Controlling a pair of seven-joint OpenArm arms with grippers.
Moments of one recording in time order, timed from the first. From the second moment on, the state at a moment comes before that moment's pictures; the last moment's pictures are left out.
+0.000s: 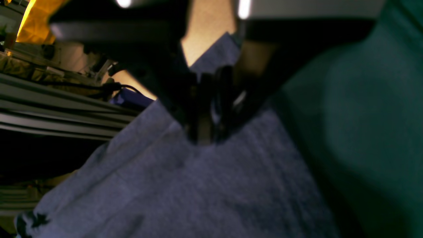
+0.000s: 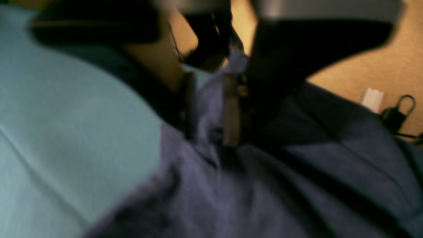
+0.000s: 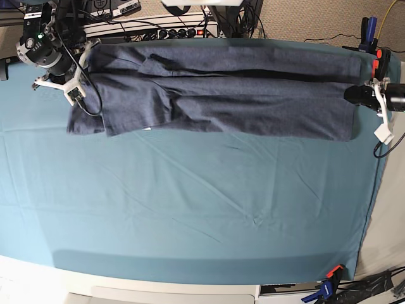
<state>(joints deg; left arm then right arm) 8.1 -47.9 -5.7 73.0 -83.1 -43.3 73.1 -32.7 29.2 22.7 119.1 17.7 33.4 -61.1</state>
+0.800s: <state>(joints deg) 12.0 -47.9 -6.8 73.0 -73.6 -41.9 62.2 -32.7 29.2 22.8 119.1 17.9 33.4 -61.1</state>
